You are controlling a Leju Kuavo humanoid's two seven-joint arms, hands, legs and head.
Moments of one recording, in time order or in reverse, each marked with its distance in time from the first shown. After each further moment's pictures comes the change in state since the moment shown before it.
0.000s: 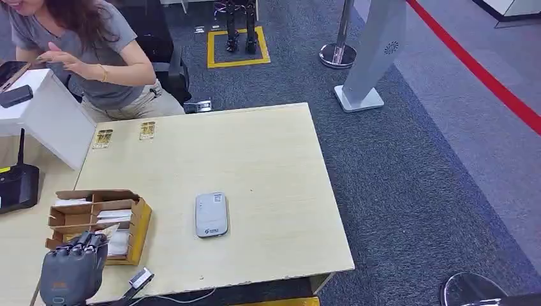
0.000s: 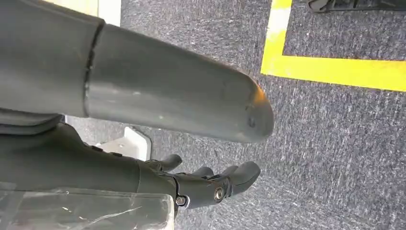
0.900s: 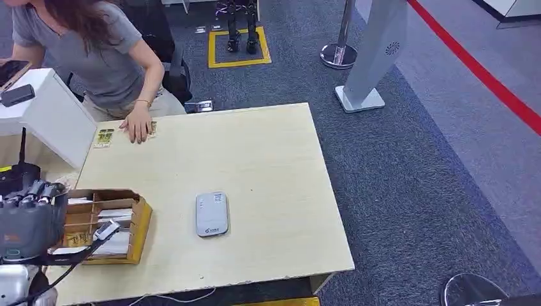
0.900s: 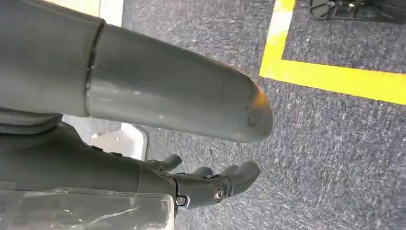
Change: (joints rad) left arm -0.240 0.098 0.096 0.020 0.094 -0.017 -0.094; right arm -0.010 0.018 -0.005 0.002 0.054 0.022 -0.002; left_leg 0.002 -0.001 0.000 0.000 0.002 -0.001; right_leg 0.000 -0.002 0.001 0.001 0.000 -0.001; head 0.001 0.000
